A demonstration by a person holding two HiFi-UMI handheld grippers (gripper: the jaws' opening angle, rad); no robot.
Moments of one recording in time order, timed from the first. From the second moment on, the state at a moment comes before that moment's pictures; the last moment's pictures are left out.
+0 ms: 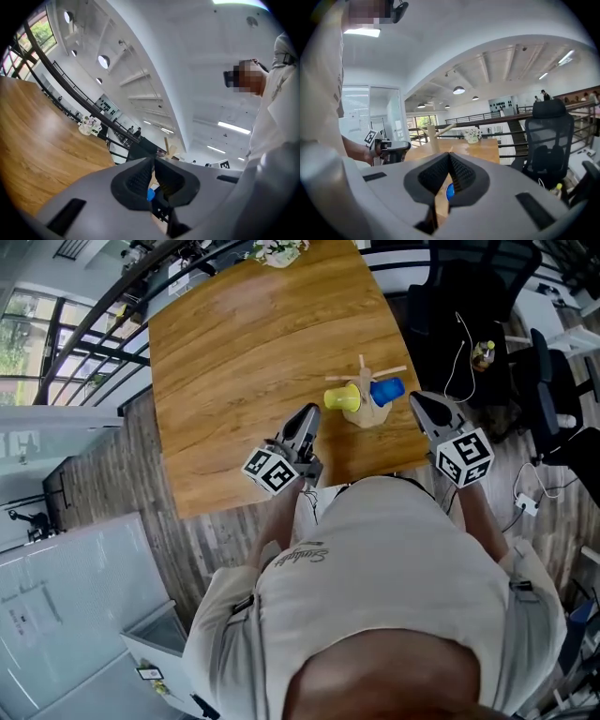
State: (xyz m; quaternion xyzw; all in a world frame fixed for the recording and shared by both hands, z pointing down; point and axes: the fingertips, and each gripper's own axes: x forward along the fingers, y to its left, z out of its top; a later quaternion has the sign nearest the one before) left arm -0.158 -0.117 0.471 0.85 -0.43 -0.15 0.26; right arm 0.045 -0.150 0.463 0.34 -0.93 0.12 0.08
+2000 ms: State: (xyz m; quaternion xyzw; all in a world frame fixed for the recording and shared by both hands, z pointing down) left arm -0.151 -0.173 0.295 0.87 -0.49 -0.03 0.01; right arm -0.002 -0.202 0.295 0.32 -0.95 -0.05 0.00
